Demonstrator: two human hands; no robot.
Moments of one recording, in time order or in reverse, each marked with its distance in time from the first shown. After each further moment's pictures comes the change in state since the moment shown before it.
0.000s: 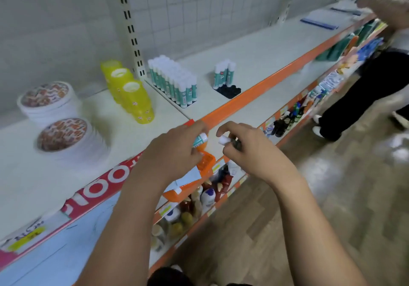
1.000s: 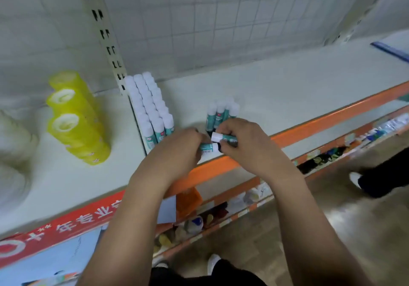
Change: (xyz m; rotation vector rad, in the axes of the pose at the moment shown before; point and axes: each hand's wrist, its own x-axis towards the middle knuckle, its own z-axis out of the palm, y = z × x) left_hand 0.208 0.001 0.040 0.049 -0.074 -0.271; right_hand 0.211 0.133 -0.042 -0.005 -0.178 -0.228
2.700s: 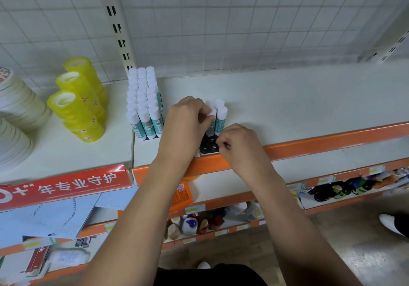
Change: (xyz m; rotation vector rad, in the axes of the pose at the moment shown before) left_hand 0.043 0.054 0.021 -0.267 0.805 -0.175; right_hand 0.004 0.047 -0.001 0.005 0.011 -0.140
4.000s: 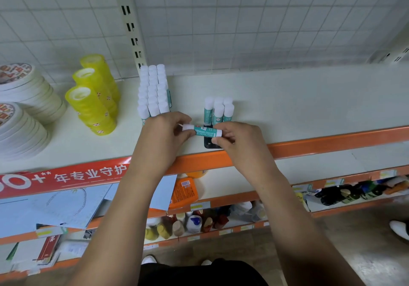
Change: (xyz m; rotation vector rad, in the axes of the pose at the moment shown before) left_hand -0.036 -0.020 -0.048 0.131 -0.060 -0.139; right_hand -0.002 -0.009 0.006 0.260 0.073 0.027
